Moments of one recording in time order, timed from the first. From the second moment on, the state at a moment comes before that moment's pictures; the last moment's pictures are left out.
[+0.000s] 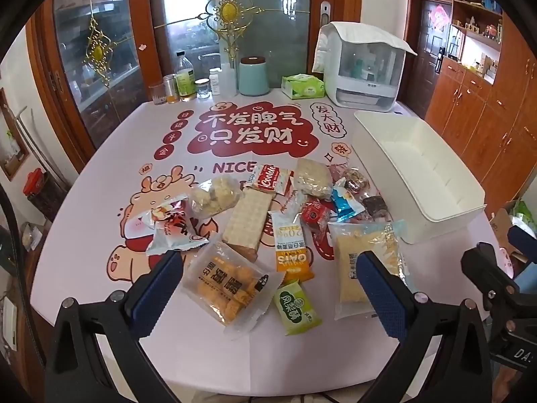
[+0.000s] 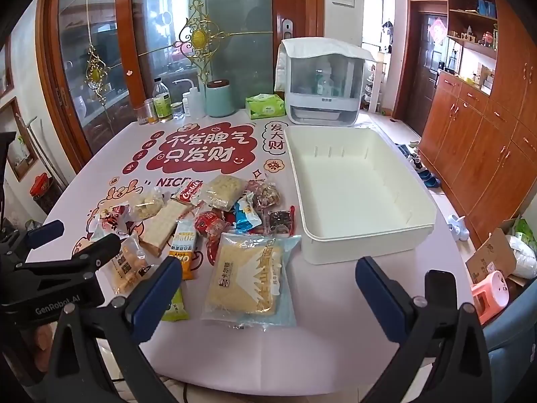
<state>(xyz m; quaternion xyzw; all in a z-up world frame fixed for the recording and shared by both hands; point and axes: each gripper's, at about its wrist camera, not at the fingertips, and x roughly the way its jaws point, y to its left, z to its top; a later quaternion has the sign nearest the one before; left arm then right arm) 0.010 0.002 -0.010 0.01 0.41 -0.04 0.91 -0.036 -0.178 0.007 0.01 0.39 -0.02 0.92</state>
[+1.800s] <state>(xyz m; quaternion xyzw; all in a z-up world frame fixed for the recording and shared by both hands) 0.049 0.042 -0.086 0.06 0.48 -0.07 0.87 0.004 -0.194 -0.060 0.01 0.46 0.02 0.89</state>
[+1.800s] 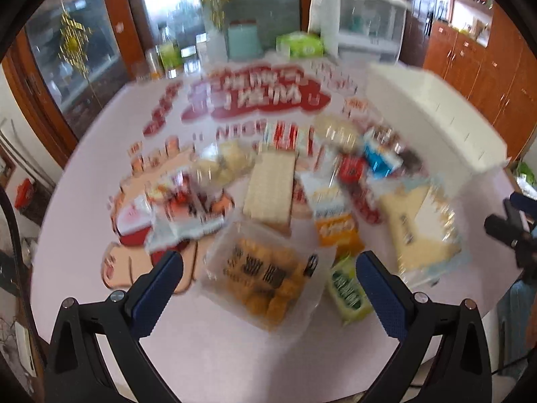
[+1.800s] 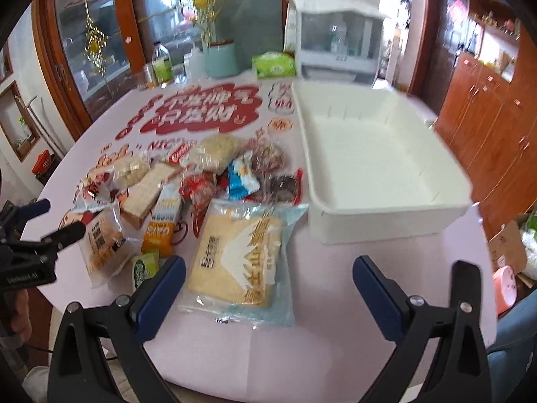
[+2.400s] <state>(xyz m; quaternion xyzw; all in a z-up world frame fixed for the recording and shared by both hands) 0.072 0.068 -0.136 0.01 0.53 -0.02 0.85 0.061 -0.177 -0.150 0.02 0.56 0.08 0.82</state>
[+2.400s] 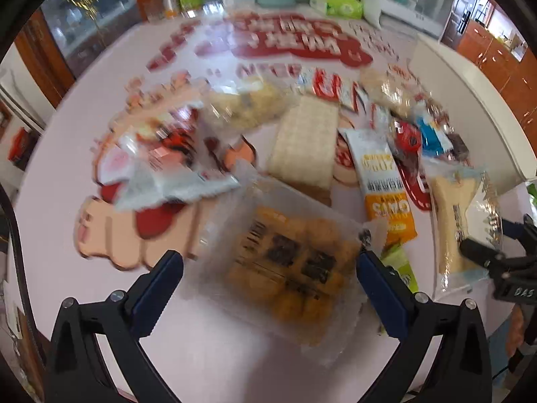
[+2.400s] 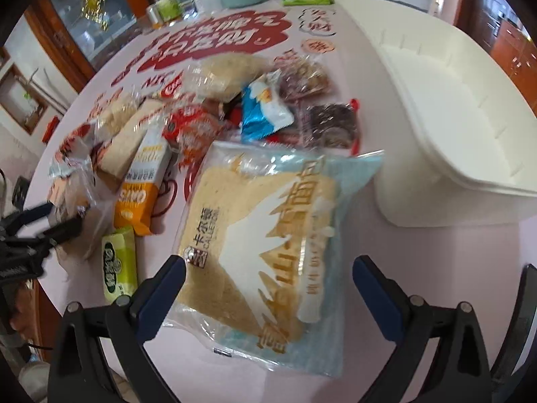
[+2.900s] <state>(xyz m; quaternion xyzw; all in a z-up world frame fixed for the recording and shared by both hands) 0.114 0.101 -0.165 -0.10 0.58 -0.09 0.80 0.061 -0.170 -0.157 0.02 0.57 0.09 0.81</state>
